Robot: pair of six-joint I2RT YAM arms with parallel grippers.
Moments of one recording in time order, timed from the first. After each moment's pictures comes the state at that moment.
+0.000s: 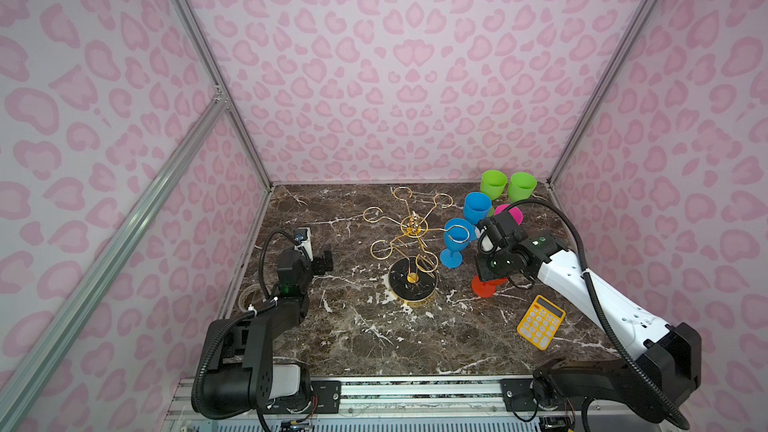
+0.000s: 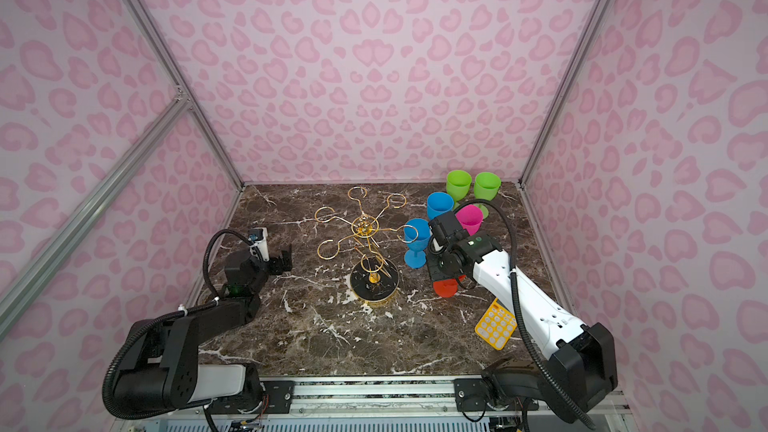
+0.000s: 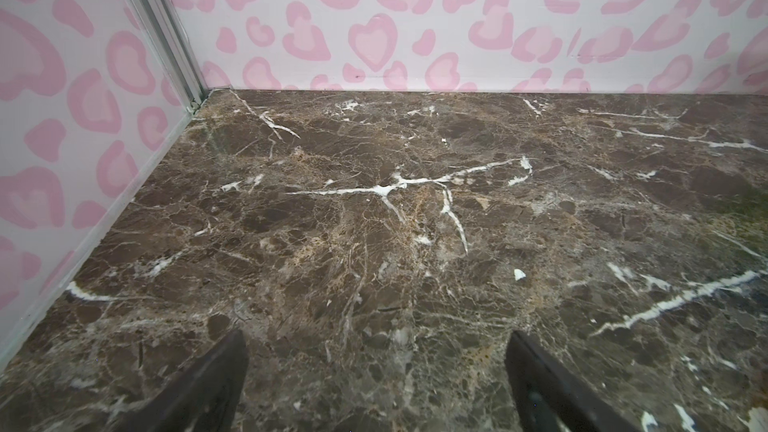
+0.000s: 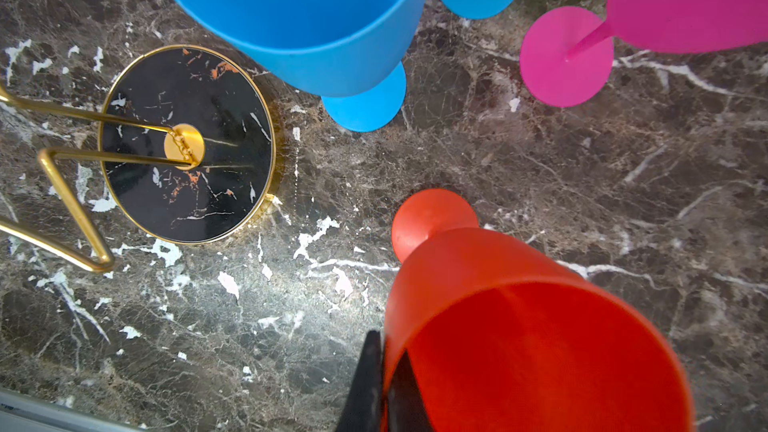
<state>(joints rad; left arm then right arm) 0.03 1.37 0.37 0.65 0.08 0.00 0.48 1.33 1.14 -0.99 0.06 0.27</state>
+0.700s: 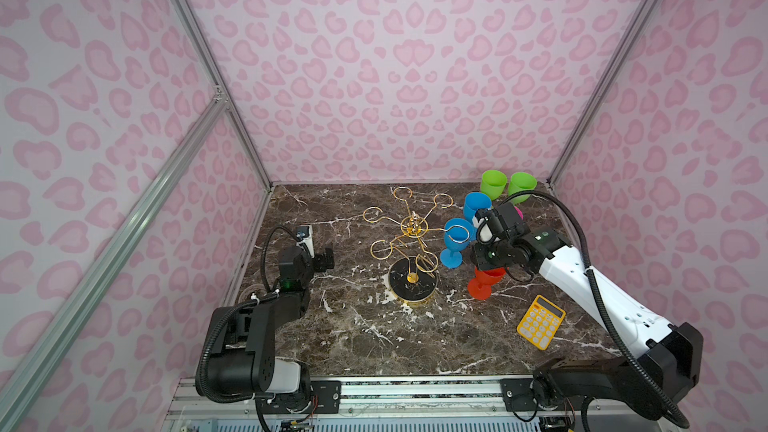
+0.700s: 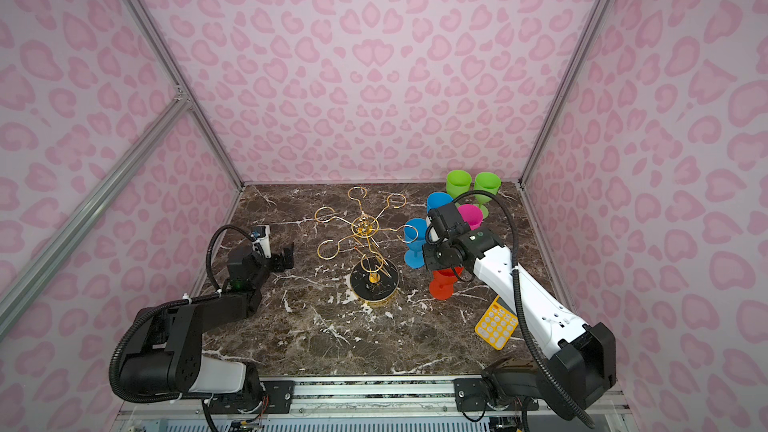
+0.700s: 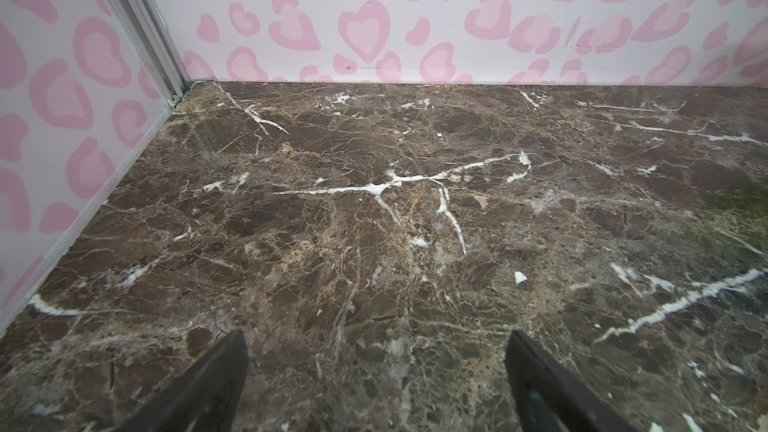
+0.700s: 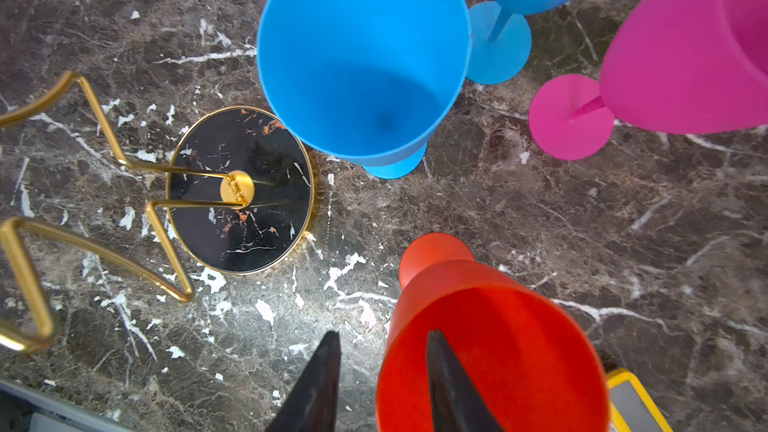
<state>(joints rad) 0.03 1.43 0.41 0.65 0.10 0.00 0.48 1.32 1.24 -0.97 0.03 0.27</state>
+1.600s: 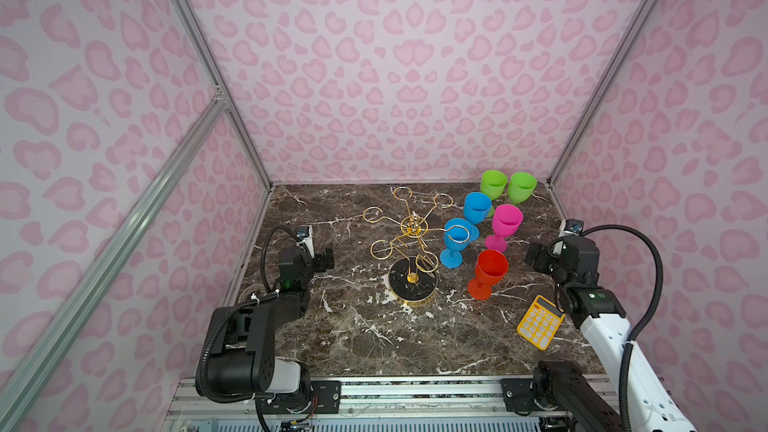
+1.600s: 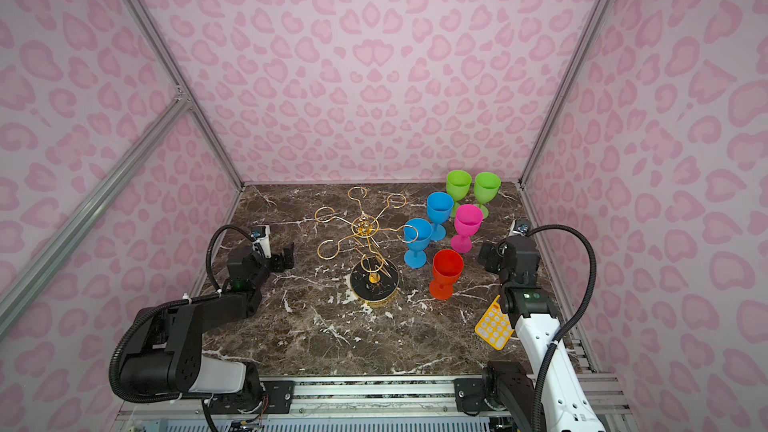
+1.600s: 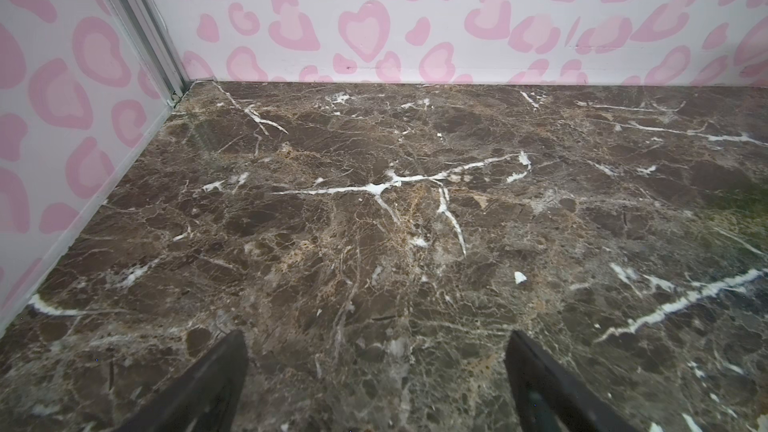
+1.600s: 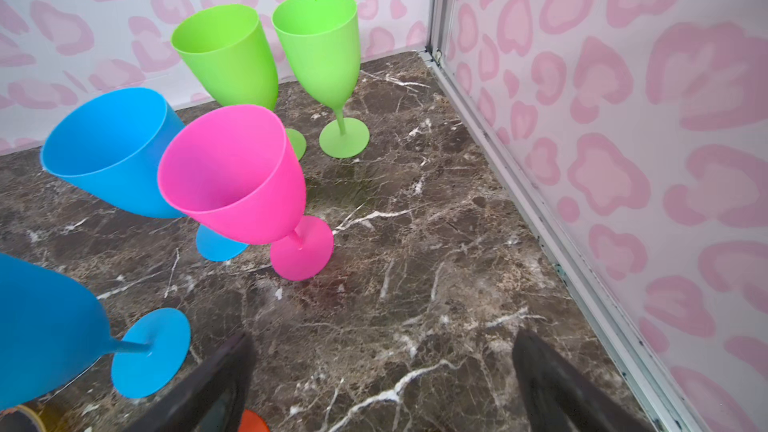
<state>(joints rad) 0.03 1.43 0.41 0.65 0.10 0.00 -0.03 0.85 0.66 -0.34 0.22 0.20</state>
